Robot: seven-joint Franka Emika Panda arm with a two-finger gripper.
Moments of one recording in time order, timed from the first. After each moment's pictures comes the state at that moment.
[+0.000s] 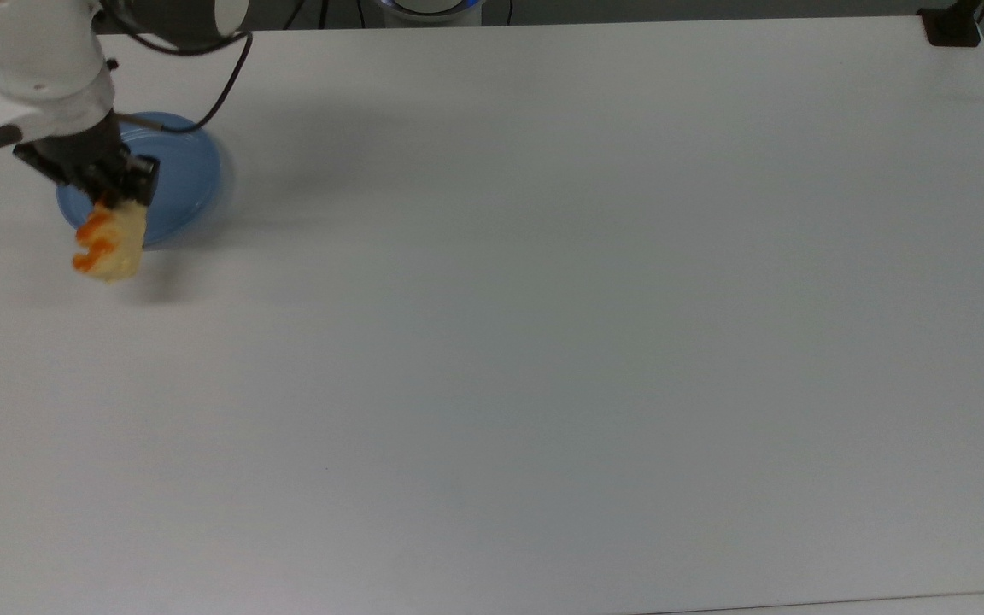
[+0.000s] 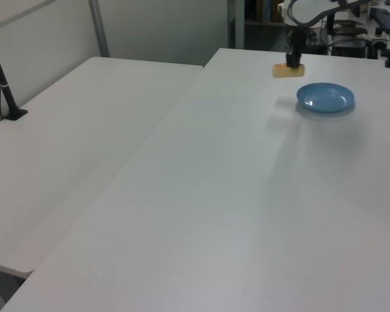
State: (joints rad) arm -0.25 0.34 -0.15 -1.62 -0.15 2.02 -0.24
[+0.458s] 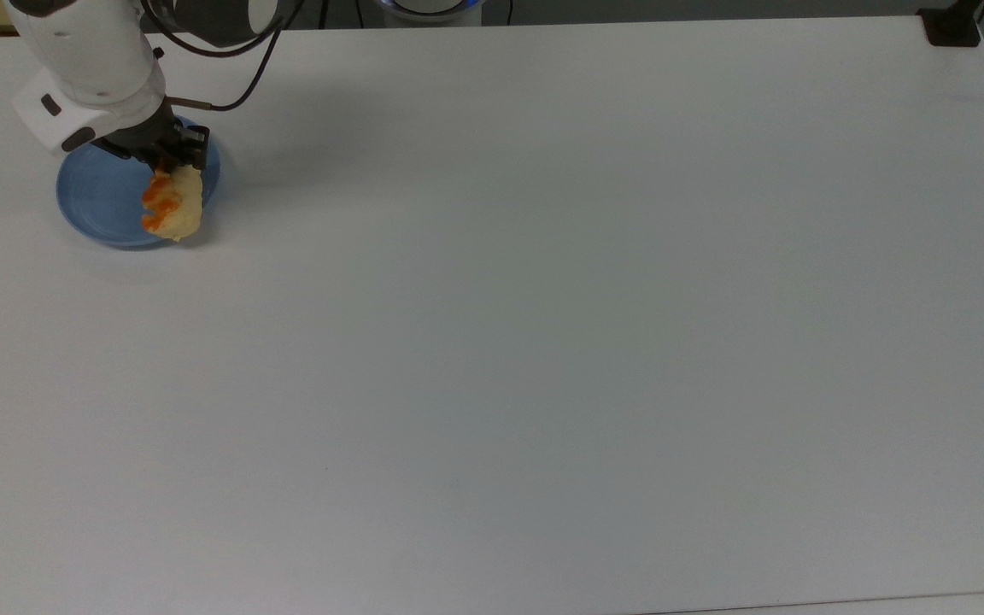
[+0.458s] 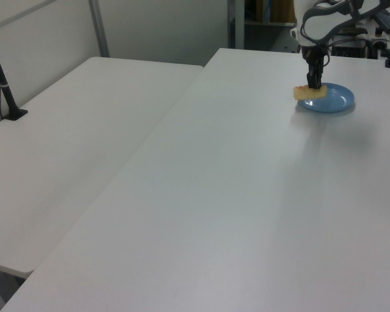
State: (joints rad) arm -0.25 0.28 -0.16 -1.83 -0.18 2.00 -0.30
